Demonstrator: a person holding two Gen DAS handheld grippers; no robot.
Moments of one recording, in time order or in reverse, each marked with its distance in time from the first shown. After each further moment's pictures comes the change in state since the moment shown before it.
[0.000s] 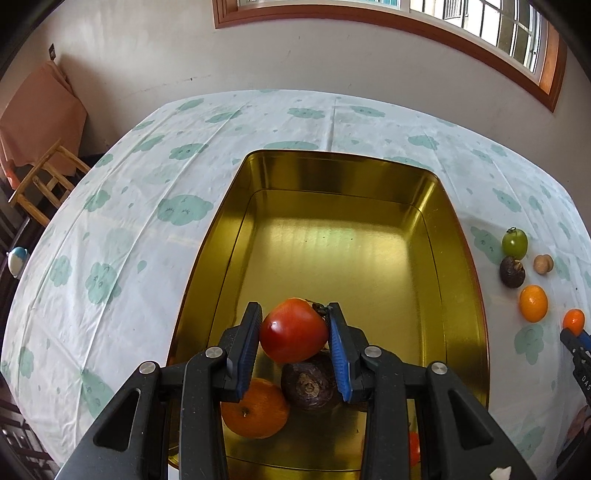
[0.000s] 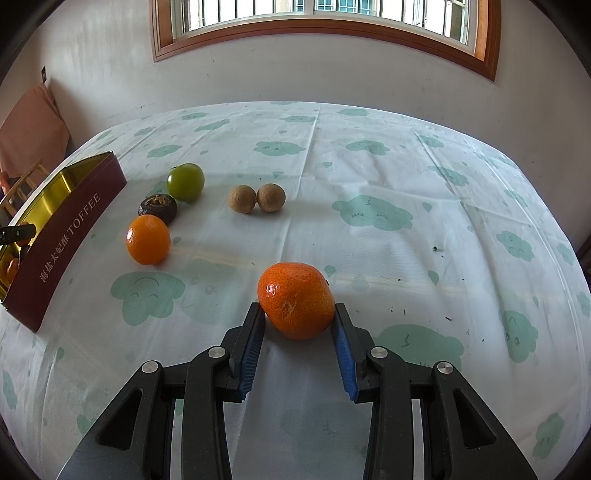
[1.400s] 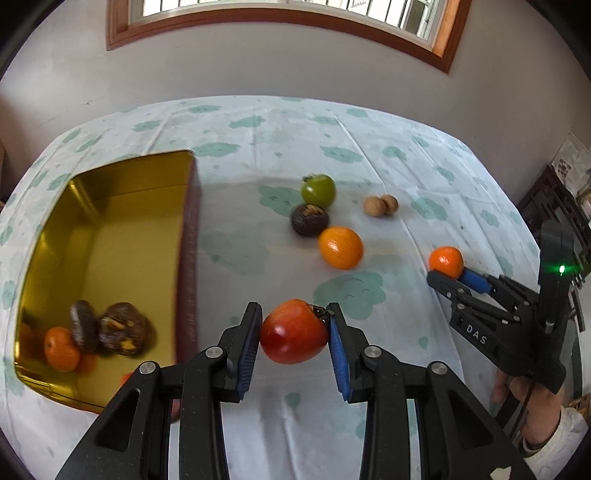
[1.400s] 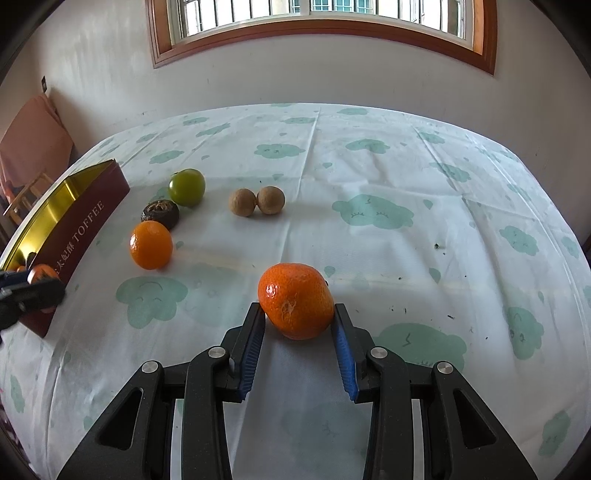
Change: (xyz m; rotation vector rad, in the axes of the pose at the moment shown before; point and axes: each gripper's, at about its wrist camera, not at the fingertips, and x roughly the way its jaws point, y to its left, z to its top) left arm -0.050 -0.141 -0.037 0.171 -0.005 -0.309; right arm -0.001 -0.003 0.000 0.015 -0.004 0.020
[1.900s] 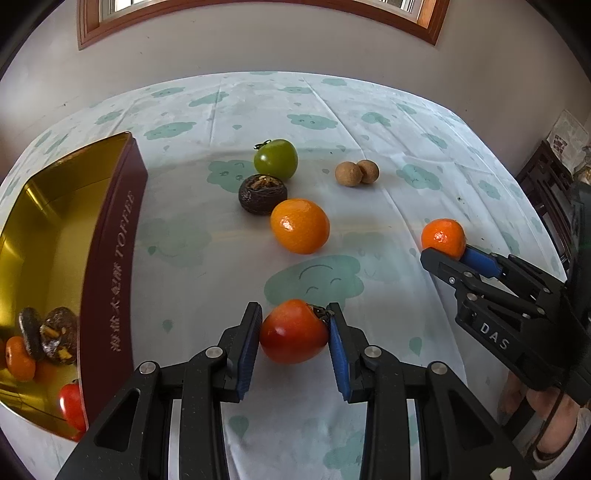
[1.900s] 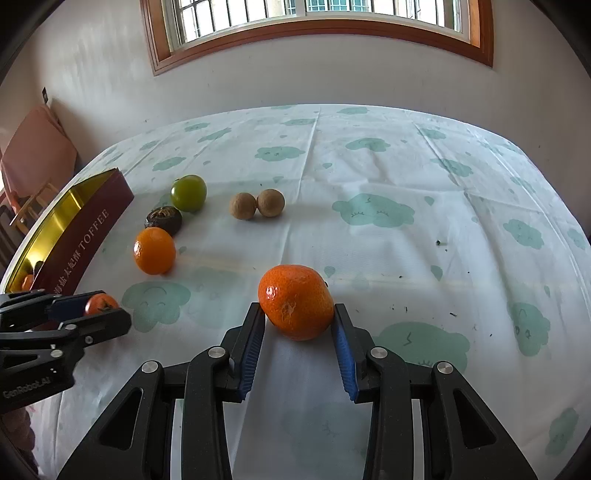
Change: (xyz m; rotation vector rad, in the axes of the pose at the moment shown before) left arm 0.045 -0.038 -0.007 0.064 0.075 -0.025; right arm -0.001 -0.009 -0.002 0.032 -0.009 0.042
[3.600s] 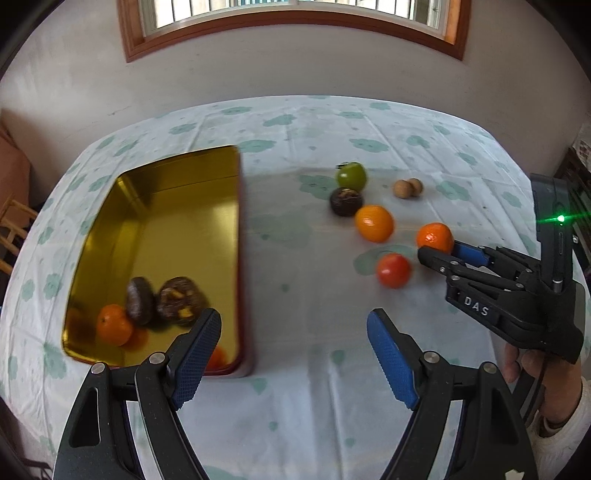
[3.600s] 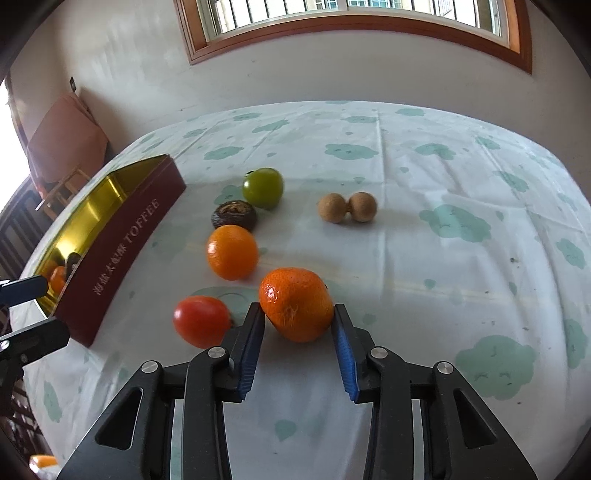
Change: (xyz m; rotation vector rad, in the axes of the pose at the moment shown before) left arm -0.067 0.035 -0.021 -0.012 -0.056 0.155; right arm 0.006 0.043 0.007 -0.061 0.024 0.125
